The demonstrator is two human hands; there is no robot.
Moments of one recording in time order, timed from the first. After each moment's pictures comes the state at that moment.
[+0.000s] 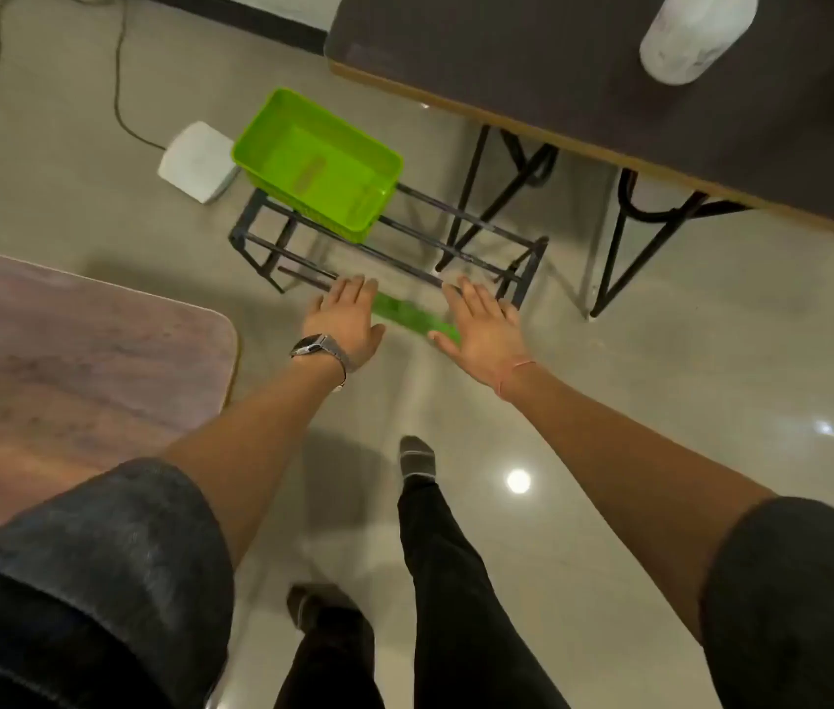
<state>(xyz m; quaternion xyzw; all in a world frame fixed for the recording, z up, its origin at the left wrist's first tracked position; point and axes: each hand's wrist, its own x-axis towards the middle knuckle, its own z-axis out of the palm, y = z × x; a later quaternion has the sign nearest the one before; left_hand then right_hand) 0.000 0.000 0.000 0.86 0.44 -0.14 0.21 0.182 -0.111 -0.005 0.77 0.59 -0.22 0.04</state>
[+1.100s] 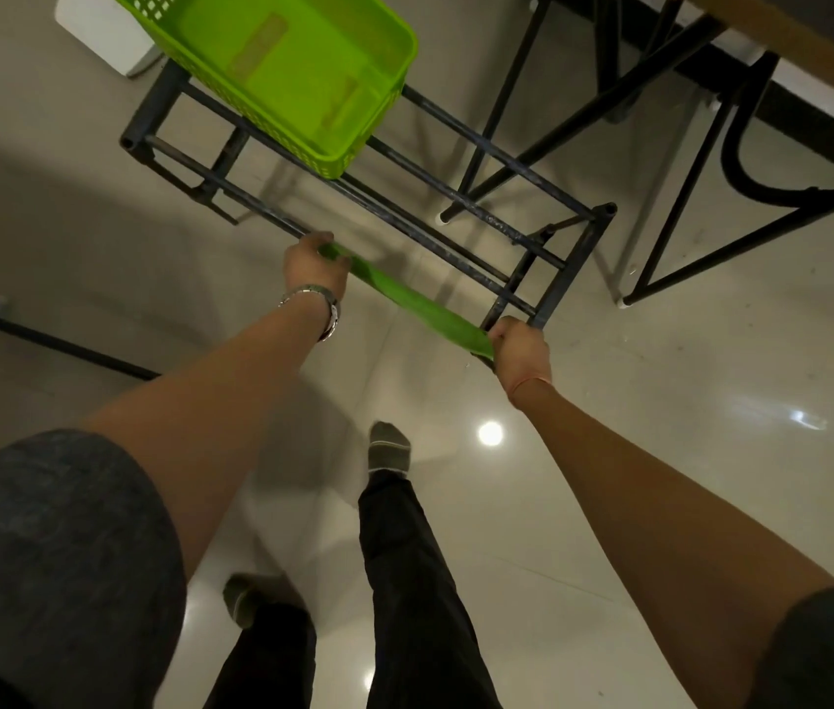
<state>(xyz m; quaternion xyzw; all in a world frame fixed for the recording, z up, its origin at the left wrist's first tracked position) 0.056 0.071 -0.208 0.46 0.75 0.09 0.48 0.250 -0.100 -0.216 0.86 0.39 -0.32 0.05</state>
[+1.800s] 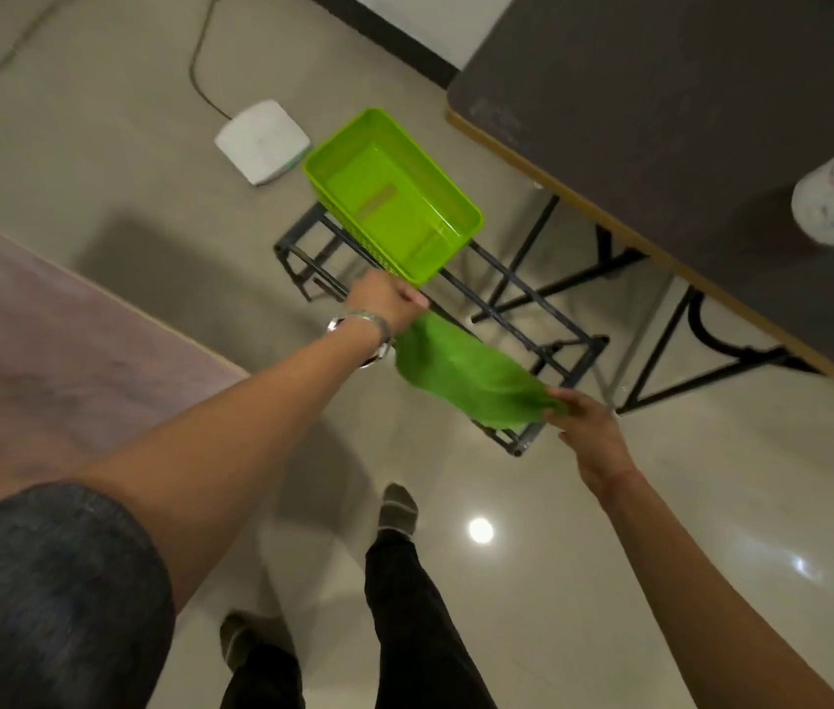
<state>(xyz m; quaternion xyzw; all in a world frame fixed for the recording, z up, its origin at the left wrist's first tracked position) 0.028 0.110 -0.010 0.61 0.63 0.04 0.49 0.254 -0.089 -0.033 0.80 0.16 -0.48 -0.31</state>
